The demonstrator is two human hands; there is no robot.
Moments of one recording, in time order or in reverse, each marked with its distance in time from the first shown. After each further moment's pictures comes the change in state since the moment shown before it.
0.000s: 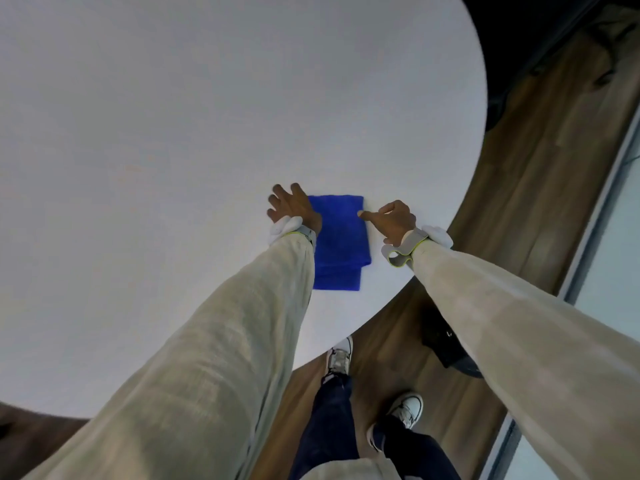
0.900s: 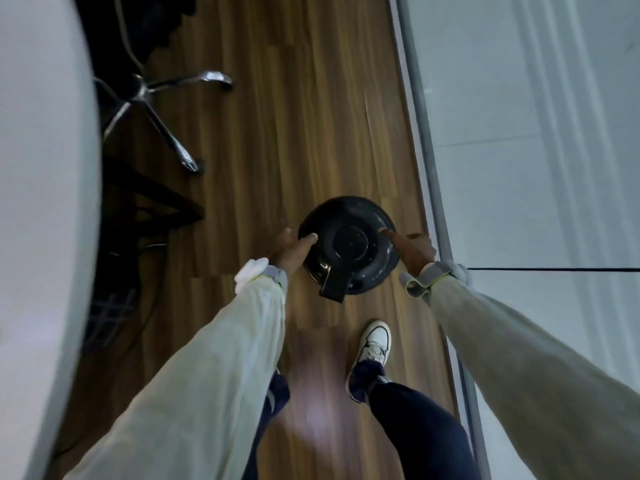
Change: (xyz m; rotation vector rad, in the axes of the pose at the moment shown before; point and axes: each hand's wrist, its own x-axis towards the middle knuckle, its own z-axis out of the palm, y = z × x) left_hand -0.184 0.229 0.457 -0.286 -0.783 0.144; right_hand 0.046 0.517 -0.198 0.628 0.367 0.640
